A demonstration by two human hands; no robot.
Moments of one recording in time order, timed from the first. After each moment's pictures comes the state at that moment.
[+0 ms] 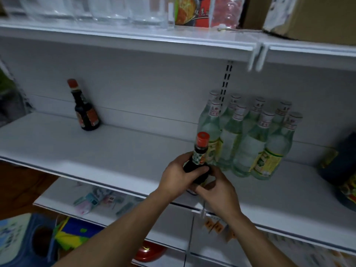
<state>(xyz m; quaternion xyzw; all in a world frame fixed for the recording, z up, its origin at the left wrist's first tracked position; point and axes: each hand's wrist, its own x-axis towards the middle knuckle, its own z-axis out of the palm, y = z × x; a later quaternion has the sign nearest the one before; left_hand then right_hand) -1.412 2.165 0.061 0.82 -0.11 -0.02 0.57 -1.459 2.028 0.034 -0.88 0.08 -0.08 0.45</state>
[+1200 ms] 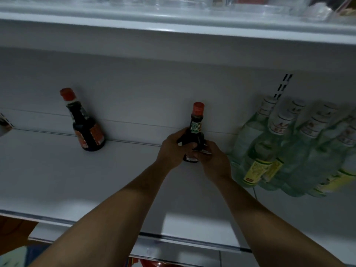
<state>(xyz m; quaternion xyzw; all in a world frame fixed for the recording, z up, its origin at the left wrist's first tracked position) -1.202 2.269 0.049 0.80 -0.13 -0.07 0.58 -1.260 2.137 0.025 -0.84 0.17 -0.11 0.51</state>
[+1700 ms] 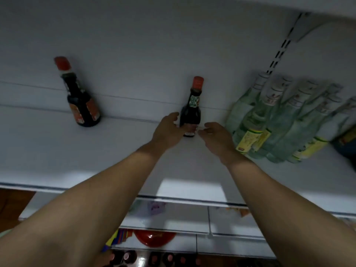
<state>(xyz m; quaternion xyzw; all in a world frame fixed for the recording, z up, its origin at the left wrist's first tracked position) -1.234 2.292 0.057 0.83 -0.11 -0.13 0.53 -1.294 2.146 0.052 -0.86 0.23 -0.08 0.45</state>
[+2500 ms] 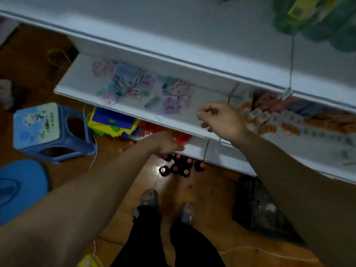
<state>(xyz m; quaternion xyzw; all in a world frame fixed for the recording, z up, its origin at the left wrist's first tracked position) -1.492 2.350 -0.141 0.85 0.00 -0.48 0.22 -1.497 2.174 -0.079 -0.87 0.10 0.16 0.46</state>
